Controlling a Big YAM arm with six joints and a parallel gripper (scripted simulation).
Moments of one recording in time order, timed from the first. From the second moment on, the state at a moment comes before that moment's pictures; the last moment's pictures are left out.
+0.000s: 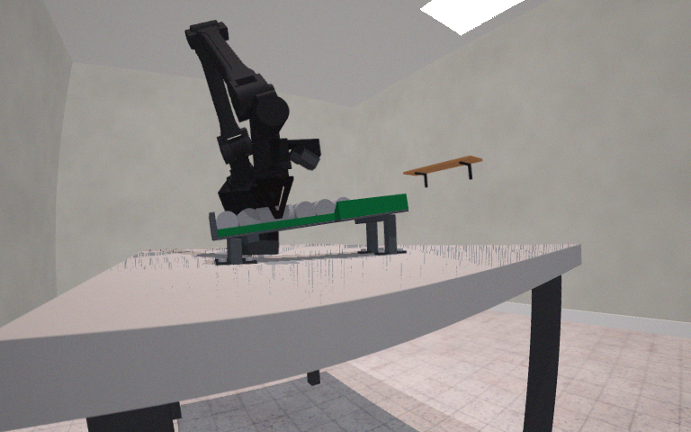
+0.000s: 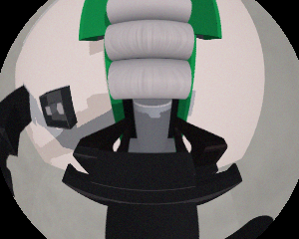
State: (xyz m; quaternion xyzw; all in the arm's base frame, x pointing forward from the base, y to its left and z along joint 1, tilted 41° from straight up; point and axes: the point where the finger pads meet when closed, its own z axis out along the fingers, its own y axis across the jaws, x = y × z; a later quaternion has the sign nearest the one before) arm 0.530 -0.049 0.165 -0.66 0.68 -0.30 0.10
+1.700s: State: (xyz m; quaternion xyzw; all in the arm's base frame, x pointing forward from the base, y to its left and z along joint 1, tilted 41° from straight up) arm 0.531 -0.048 0.165 -0.66 0.68 -0.30 0.10
